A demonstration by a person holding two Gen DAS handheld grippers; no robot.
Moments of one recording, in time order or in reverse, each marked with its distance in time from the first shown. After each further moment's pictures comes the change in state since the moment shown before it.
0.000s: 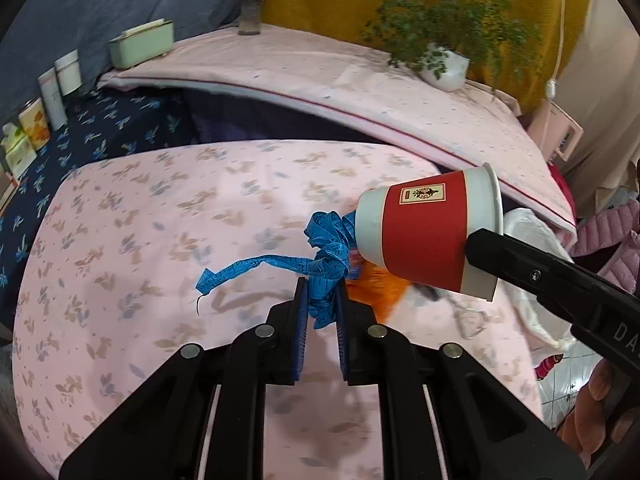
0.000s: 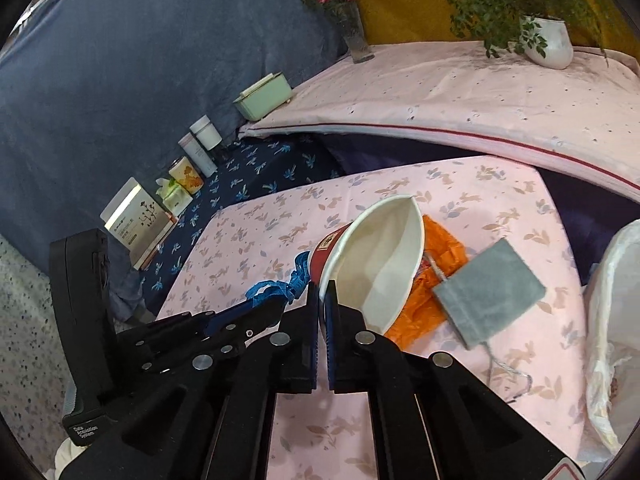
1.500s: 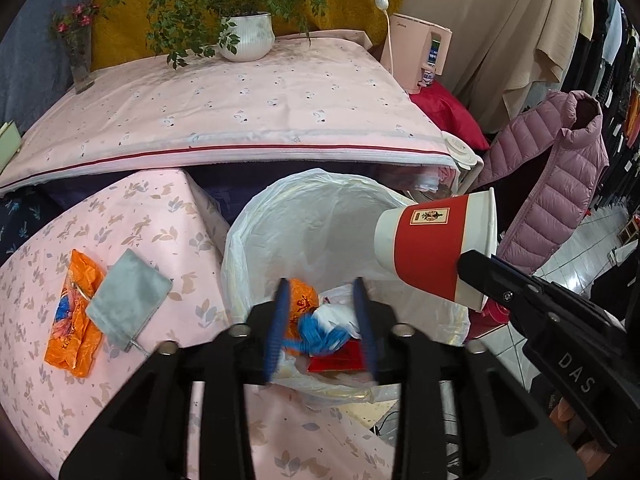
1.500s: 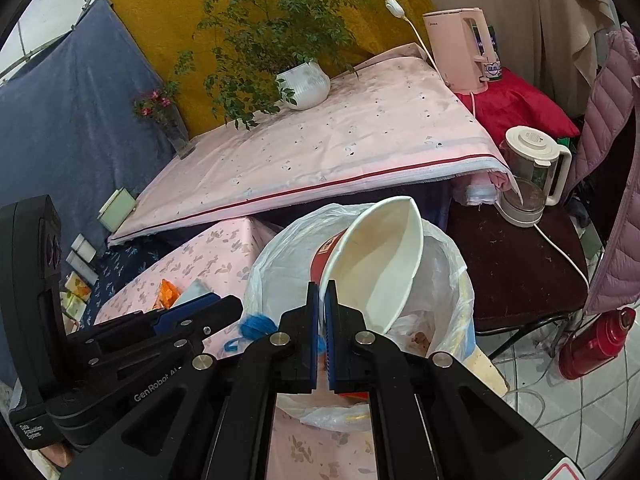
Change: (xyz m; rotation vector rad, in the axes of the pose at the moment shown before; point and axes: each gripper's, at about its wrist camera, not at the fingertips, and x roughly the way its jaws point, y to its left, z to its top) left arm 0.046 -0.297 -0.012 0.343 0.058 -0.187; right arm -0.189 -0.224 -0.062 0.305 -0.232 -0.380
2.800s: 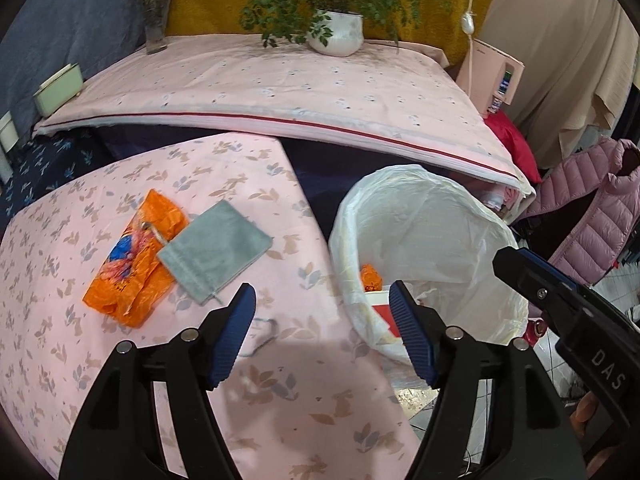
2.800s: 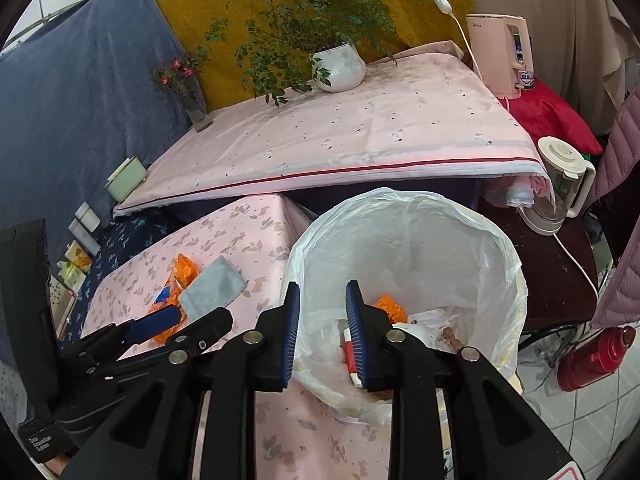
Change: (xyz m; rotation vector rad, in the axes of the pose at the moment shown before) left arm -0.022 0.077 -0.037 -0.201 -0.017 0.136; right arm 0.021 0.062 -0.015 -0.111 0.050 0.011
